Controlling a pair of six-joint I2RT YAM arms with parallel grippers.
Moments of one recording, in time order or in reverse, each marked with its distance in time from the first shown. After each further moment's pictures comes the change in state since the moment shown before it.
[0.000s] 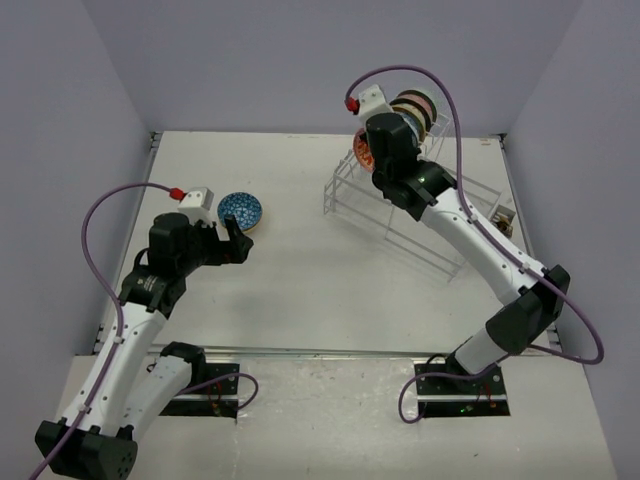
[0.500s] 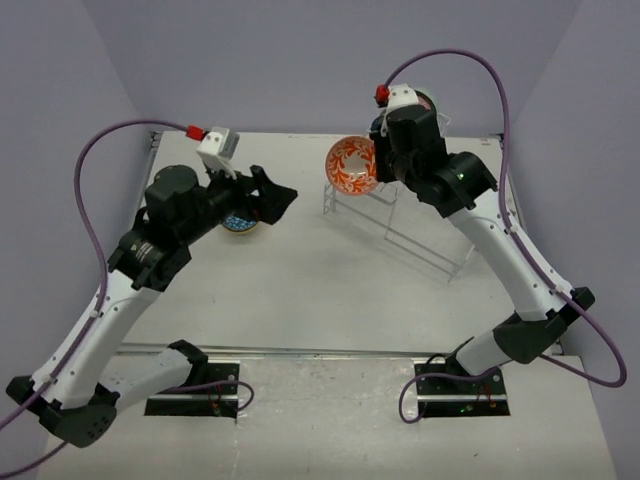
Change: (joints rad) left arm -0.245 0.177 0.444 0.089 0.046 -0.087; right arm 0.000 -0.076 0.237 -0.483 -0.416 0.585
